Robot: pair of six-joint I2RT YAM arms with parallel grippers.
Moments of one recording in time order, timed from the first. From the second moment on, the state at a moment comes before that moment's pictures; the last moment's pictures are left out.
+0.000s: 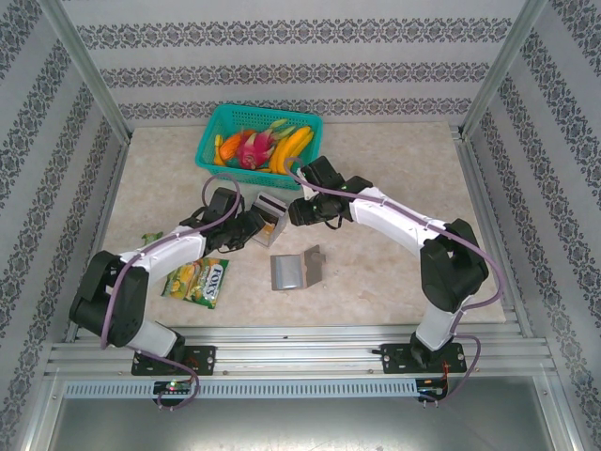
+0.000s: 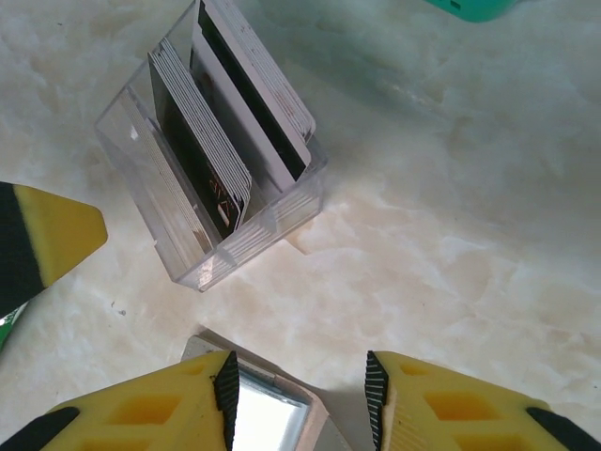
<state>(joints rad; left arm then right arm) -0.39 1.50 0.83 -0.23 0.14 -1.06 0.64 1.76 1.39 -0.62 -0.15 0.34</state>
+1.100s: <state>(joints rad) -0.37 1.70 0.97 -0.32 0.16 -0.95 0.62 1.76 1.37 -0.61 -0.12 0.33</state>
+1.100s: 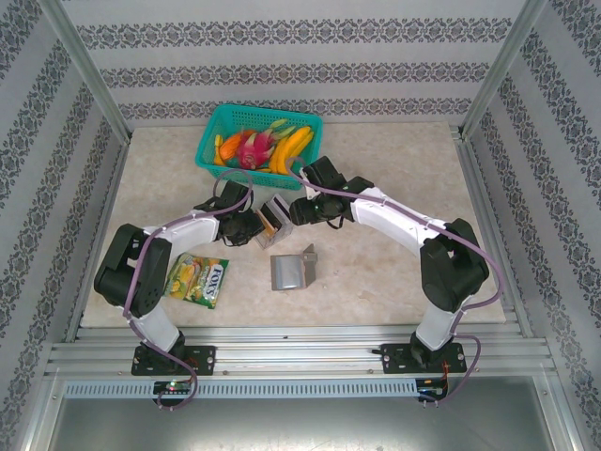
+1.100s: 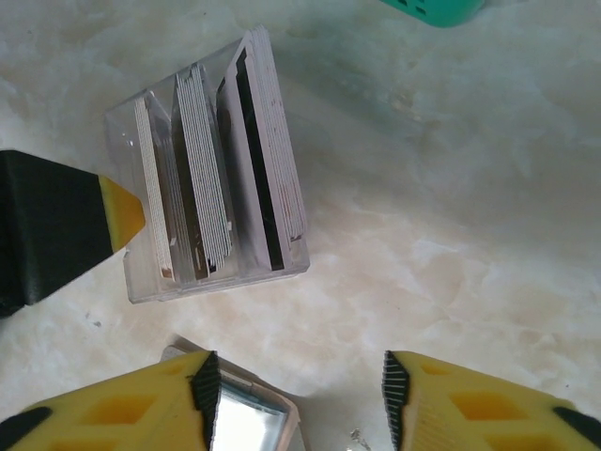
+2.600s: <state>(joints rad) -0.39 1.71 0.99 -0.33 0.16 -0.93 0.67 2.13 1.77 -0.85 0.08 0.23</state>
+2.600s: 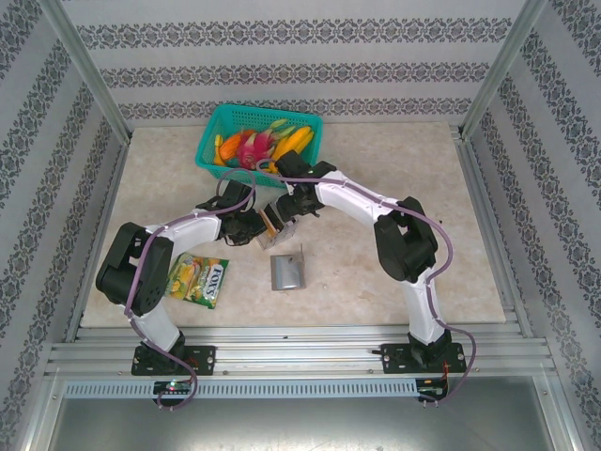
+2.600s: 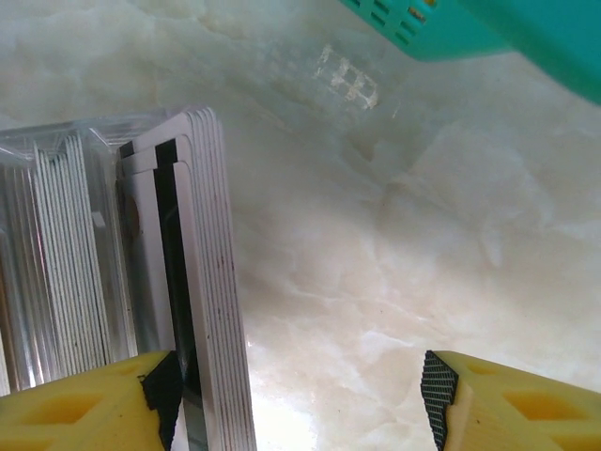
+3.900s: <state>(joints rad) -0.39 1.71 0.99 -0.33 0.17 -0.93 0.68 2.16 1.87 -0.89 0.11 0.22</state>
